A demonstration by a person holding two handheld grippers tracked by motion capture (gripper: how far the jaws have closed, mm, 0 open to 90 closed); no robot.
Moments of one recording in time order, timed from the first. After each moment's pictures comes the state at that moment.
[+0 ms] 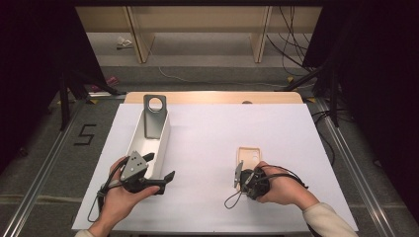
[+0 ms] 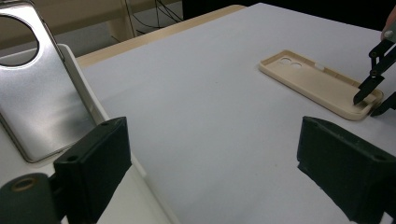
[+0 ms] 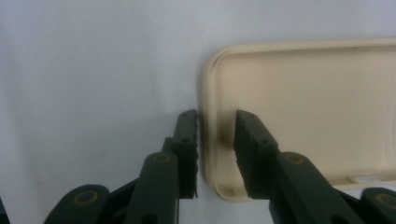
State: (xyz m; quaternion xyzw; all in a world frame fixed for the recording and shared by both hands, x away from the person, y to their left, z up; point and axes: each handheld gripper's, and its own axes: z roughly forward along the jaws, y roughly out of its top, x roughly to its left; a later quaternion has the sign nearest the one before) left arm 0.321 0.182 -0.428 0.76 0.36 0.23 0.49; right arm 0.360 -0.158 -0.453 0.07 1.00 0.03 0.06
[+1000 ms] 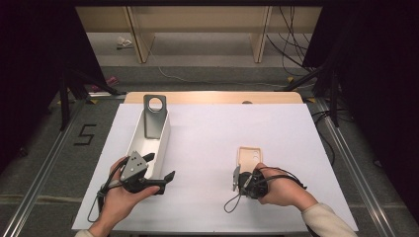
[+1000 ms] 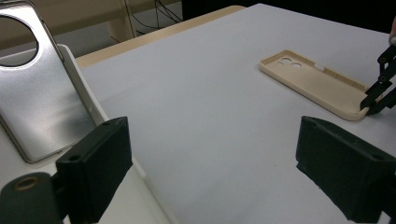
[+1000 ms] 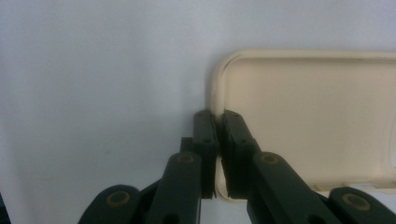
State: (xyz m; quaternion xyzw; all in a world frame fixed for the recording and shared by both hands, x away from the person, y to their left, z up) left arm 0.321 0.182 -0.428 0.76 0.36 0.23 0.49; right arm 0.355 -0.155 -0.453 0.05 1.00 0.02 0.07
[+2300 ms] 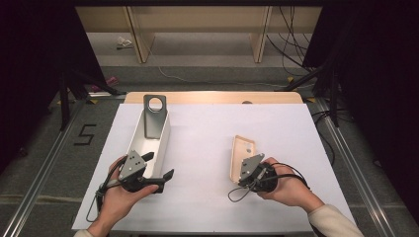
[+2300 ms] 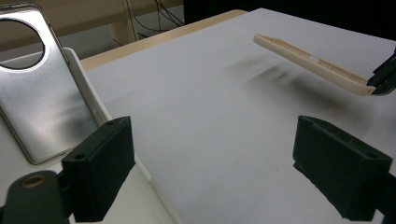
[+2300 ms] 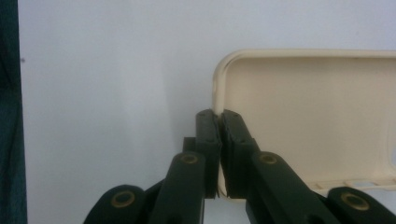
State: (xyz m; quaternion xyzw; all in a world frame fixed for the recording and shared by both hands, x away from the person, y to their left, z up) left arm 0.322 0.184 -0.426 0.76 0.36 0.23 0.49; right arm 0.353 -0.175 -0.424 0.08 0.96 0.23 0.10
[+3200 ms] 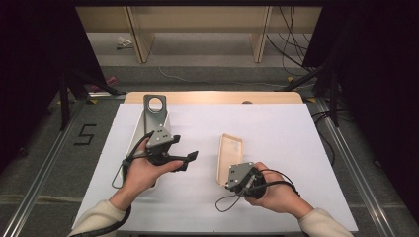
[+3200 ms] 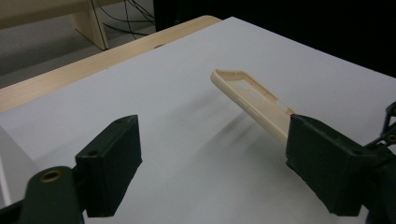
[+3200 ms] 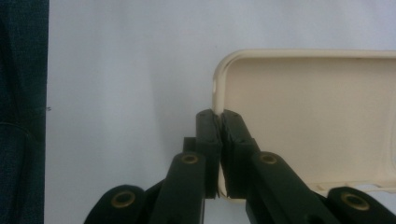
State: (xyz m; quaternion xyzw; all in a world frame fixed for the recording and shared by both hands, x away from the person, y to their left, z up) left arm 0.376 0.119 -0.386 0.79 0.34 0.16 0.49; right arm 0.333 -0.144 -0.417 0.05 0.96 0.26 0.13
